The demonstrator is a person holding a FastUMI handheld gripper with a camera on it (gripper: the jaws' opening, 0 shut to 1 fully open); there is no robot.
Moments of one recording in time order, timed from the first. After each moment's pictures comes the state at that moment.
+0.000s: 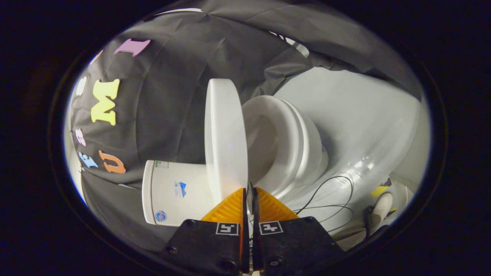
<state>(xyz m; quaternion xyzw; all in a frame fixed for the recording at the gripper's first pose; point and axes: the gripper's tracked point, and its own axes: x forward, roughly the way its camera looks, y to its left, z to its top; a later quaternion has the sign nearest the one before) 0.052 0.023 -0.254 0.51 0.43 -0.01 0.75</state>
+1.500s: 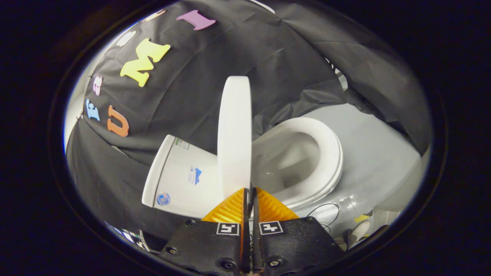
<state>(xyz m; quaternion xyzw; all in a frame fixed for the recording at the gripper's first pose) 0.060 0.081 -0.168 0.36 0.41 0.04 0.84</state>
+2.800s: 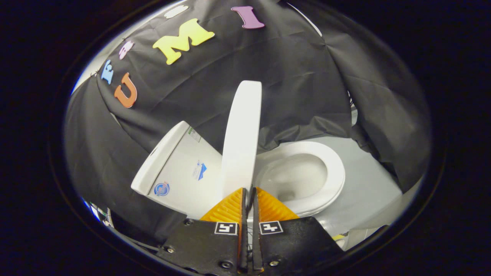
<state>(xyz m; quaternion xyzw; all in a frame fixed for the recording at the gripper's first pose) 0.070 0.147 -0.126 0.22 0.38 0.04 0.90</state>
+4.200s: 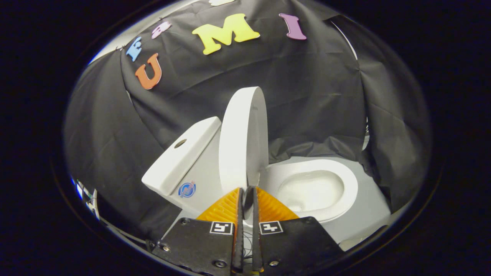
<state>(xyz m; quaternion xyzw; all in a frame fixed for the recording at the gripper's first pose) 0.079 0.245 -0.088 0.13 0.36 0.08 0.92</state>
